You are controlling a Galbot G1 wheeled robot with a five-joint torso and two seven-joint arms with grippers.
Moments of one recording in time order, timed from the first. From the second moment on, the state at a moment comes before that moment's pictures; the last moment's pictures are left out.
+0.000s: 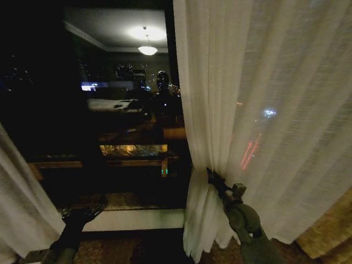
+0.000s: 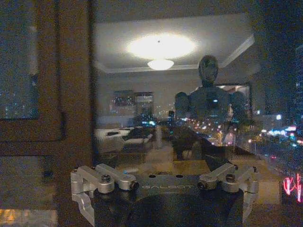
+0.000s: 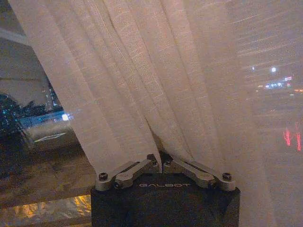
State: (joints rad) left arm 1.84 -1.53 -0.91 -2.50 -0.26 0.15 0.09; right arm -1.17 1.29 0.52 1.99 0.52 -0.38 0.08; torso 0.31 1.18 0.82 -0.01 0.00
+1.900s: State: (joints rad) left arm 1.84 -1.54 -0.90 -2.50 -0.25 0.13 0.10; right arm -1.19 1.29 0.54 1.98 0.48 -0.33 0.07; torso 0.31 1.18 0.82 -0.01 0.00
